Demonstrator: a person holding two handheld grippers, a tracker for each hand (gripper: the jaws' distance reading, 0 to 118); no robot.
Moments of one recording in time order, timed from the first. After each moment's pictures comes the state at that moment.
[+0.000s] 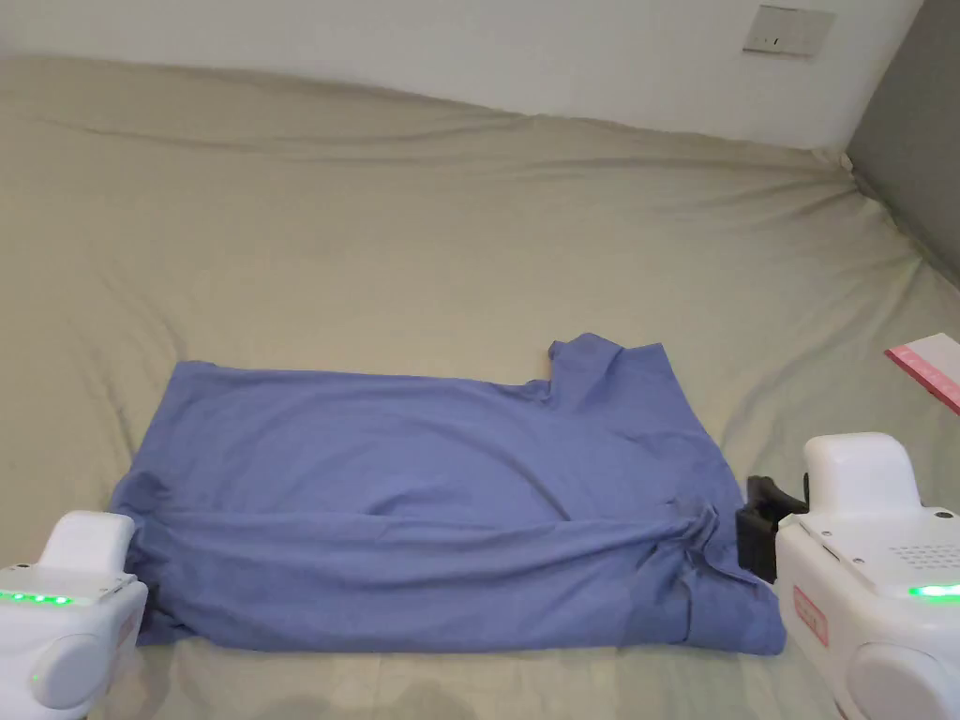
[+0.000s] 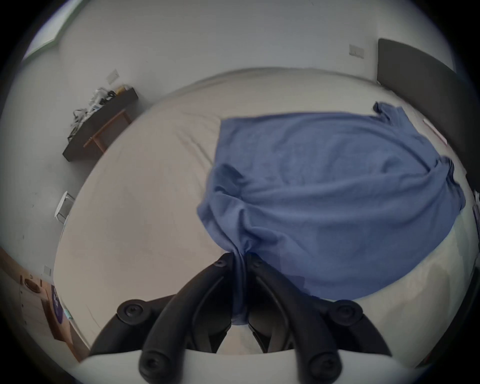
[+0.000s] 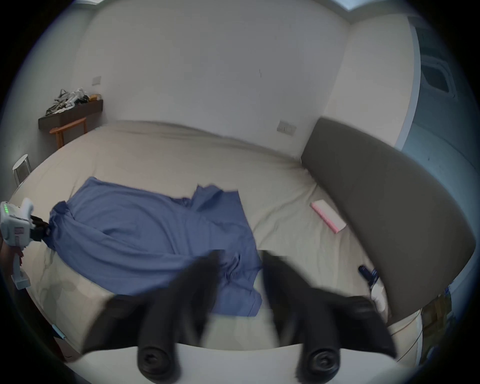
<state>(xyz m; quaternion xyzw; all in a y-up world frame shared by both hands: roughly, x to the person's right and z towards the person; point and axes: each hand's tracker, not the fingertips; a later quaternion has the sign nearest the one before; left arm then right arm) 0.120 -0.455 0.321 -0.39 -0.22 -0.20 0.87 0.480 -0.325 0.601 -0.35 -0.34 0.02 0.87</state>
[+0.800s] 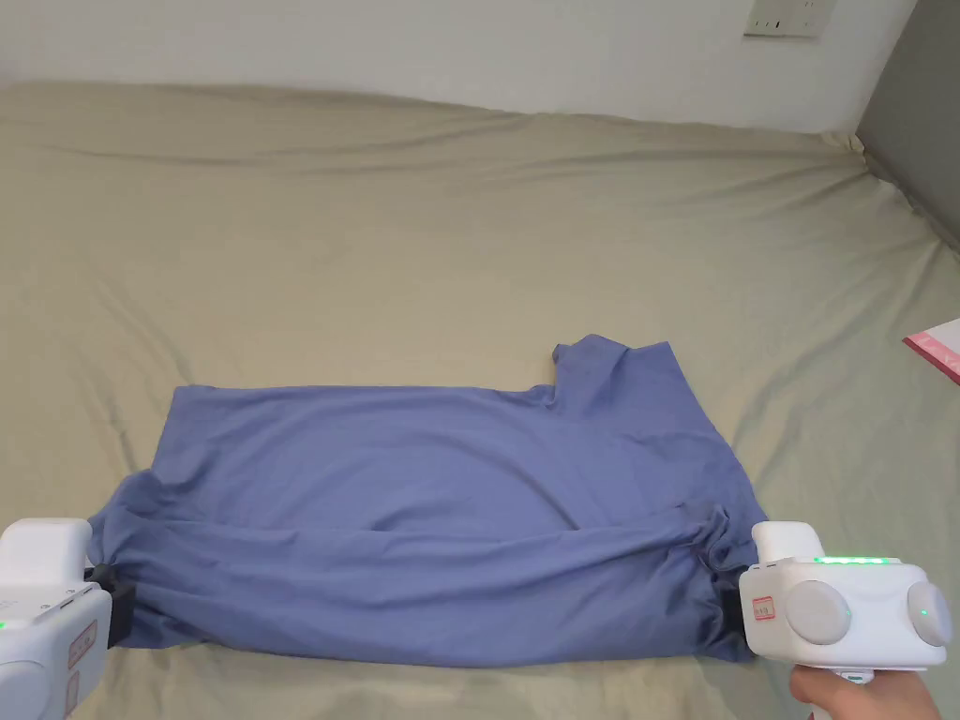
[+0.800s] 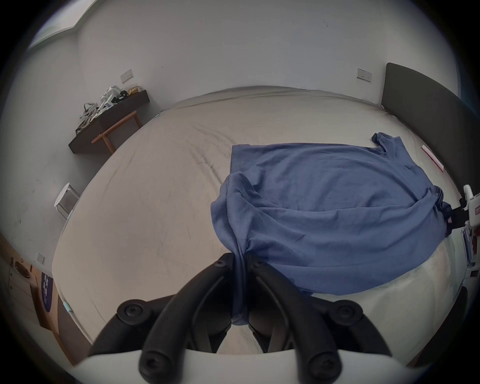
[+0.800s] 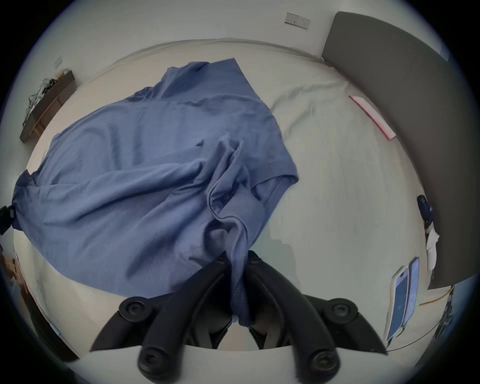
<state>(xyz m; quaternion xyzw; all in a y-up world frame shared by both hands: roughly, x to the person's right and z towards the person) 0.113 -0.425 0.317 -0.39 -0.22 -0.16 0.88 0.579 -0.471 0.577 -0.53 -0.29 -0.13 0.79</state>
